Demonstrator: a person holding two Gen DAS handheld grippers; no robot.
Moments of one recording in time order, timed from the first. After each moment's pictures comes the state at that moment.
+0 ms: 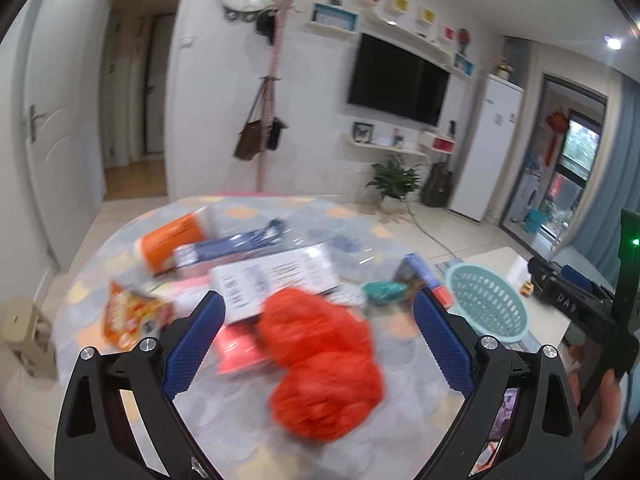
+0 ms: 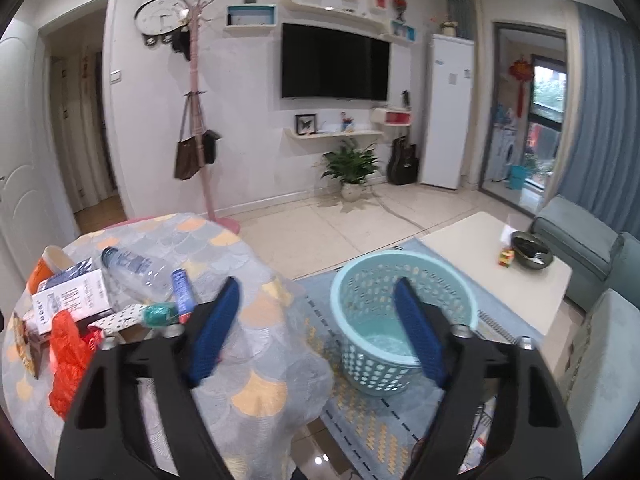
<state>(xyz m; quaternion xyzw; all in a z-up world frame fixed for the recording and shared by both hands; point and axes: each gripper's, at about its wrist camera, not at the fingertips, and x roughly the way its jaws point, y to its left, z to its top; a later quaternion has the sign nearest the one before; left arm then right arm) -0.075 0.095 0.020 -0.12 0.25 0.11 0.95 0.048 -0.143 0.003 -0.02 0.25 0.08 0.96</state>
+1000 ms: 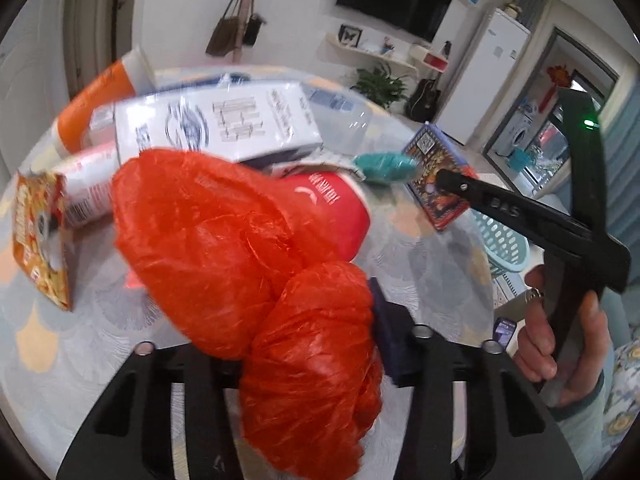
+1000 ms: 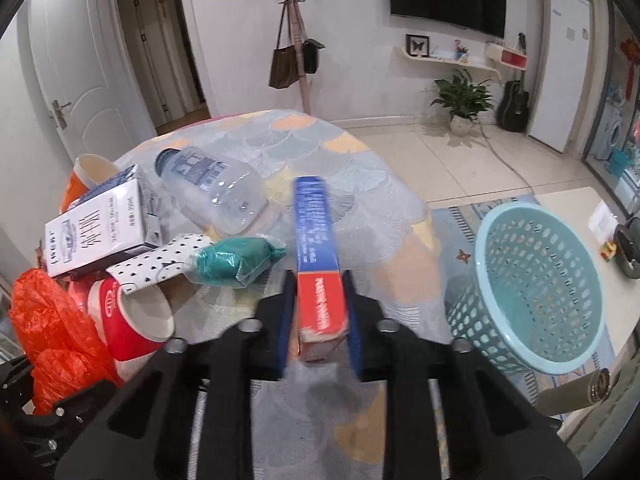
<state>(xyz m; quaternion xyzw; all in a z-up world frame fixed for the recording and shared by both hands) -0.028 0.087 -0.065 -0.15 0.40 0.04 0.90 0.124 -0.049 -0.076 -0.06 0.39 0.26 0.88</state>
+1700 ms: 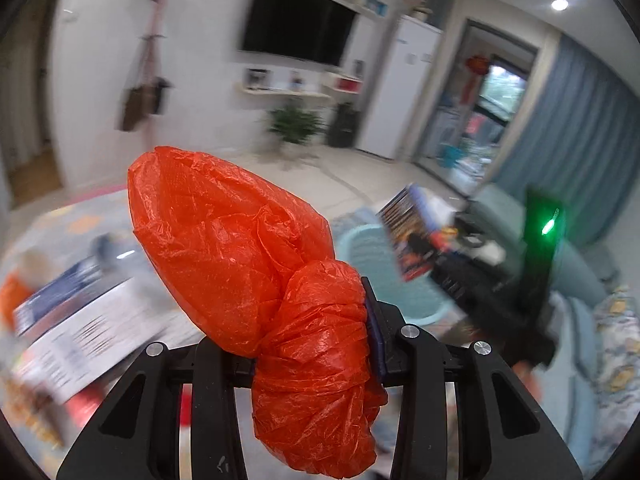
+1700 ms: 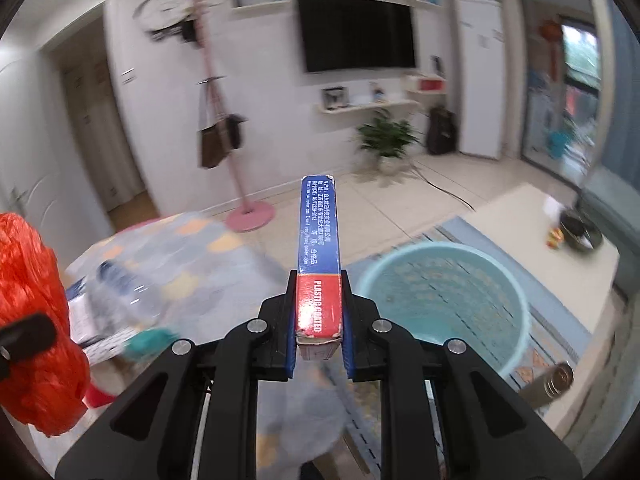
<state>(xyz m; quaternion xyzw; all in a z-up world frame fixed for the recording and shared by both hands) 0.061 -0.001 0.037 -0.11 0.34 -0.11 0.93 0.148 -0.179 -0.018 0.04 0.30 0.13 0.94</state>
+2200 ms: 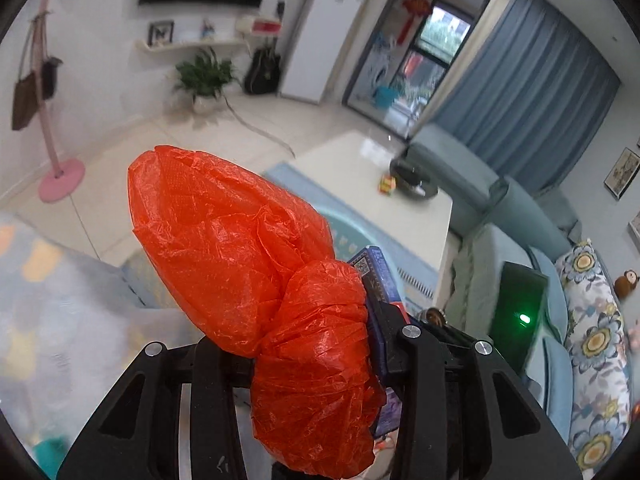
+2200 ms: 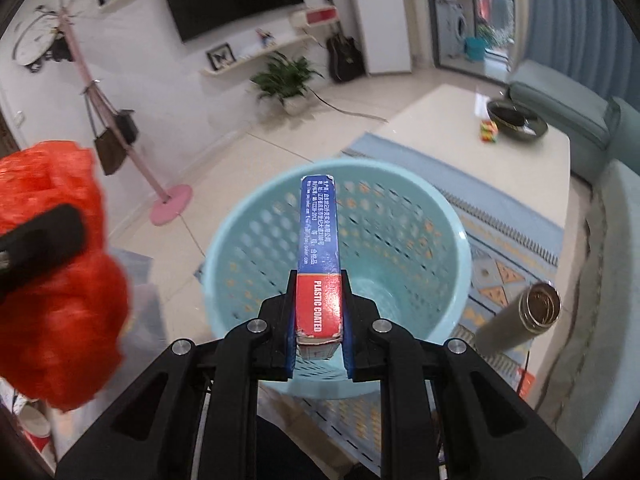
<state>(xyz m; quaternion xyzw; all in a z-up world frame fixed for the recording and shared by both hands) 0.248 -0.150 -0.056 -0.08 0.43 -0.24 0.87 0.217 -0.283 -0.117 0.13 0.41 -0.01 0.90</state>
